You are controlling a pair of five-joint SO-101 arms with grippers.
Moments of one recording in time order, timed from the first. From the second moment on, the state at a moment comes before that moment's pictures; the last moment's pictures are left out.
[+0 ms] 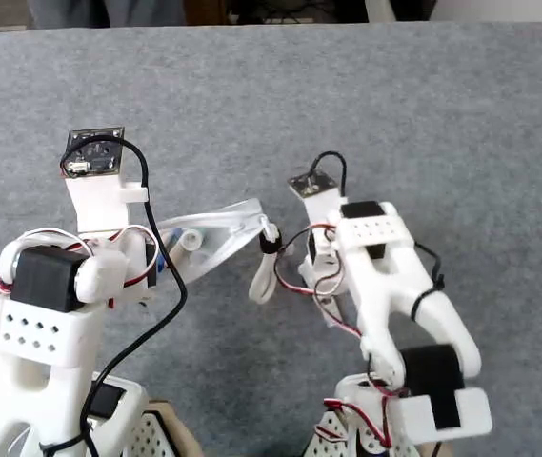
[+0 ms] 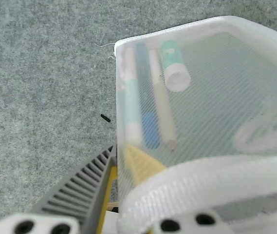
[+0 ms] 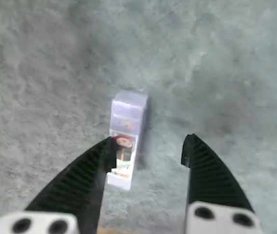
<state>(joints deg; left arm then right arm) 8.7 -44.5 22.3 99.8 15.0 -8.0 -5.8 44.4 66.7 16.5</state>
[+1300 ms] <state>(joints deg) 8.7 -44.5 22.3 99.8 15.0 -7.7 -0.8 35.7 61.8 16.7</state>
